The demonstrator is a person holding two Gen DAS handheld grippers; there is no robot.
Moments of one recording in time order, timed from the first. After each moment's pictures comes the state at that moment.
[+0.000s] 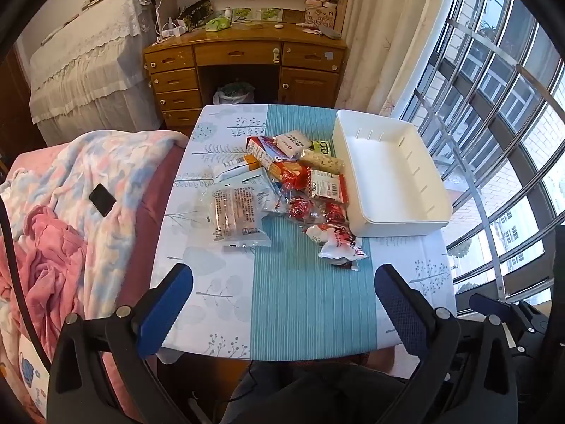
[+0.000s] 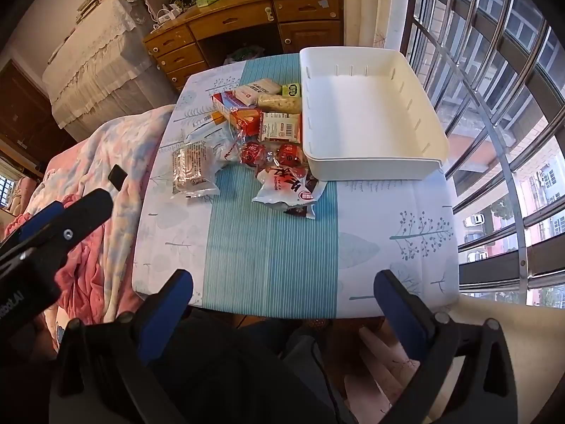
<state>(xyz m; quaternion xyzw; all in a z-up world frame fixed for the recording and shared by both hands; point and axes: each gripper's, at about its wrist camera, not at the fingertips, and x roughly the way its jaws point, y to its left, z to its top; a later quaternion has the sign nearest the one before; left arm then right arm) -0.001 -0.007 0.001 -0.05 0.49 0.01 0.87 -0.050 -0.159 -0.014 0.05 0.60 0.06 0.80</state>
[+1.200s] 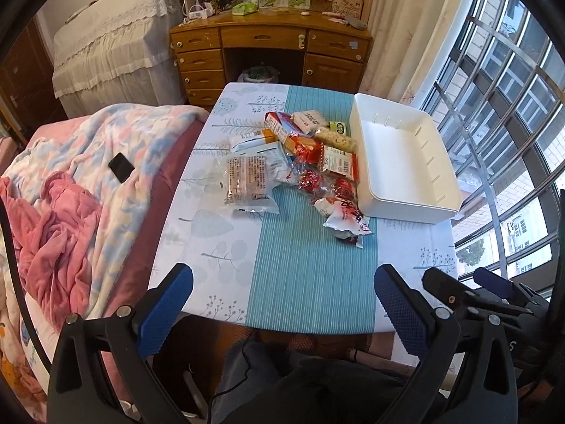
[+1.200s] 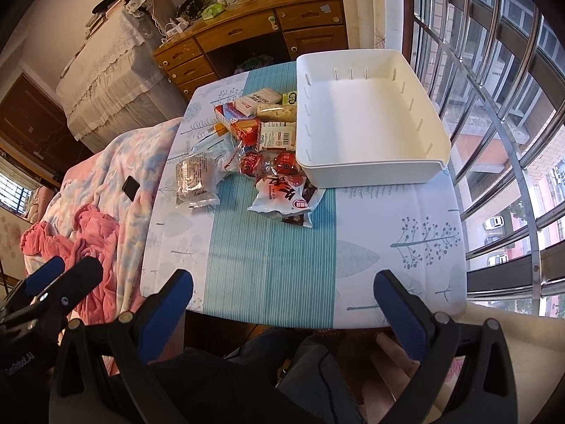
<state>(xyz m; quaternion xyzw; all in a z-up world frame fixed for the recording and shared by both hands) -0.034 -0.026 -0.001 -0.07 0.52 0.07 0.85 -0.044 -0.199 -0.025 0.09 0.58 0.10 0.80</state>
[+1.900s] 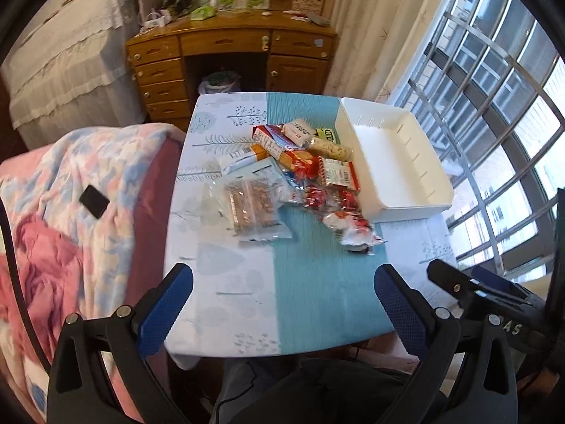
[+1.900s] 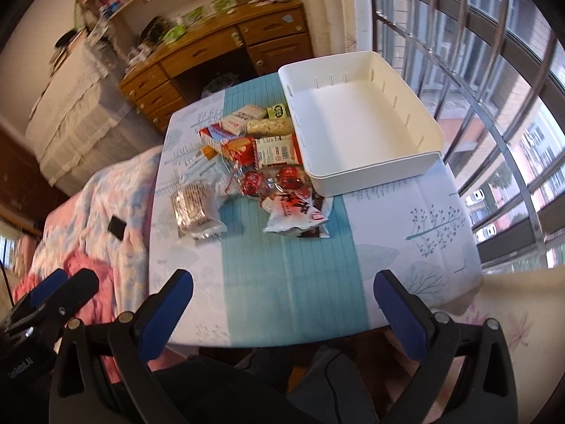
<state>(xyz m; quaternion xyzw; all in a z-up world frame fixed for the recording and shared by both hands) 0.013 0.065 -0.008 -0.05 0.52 -0.04 0.85 -0.038 -0.141 -0.020 0.14 0.56 0.00 0.81</state>
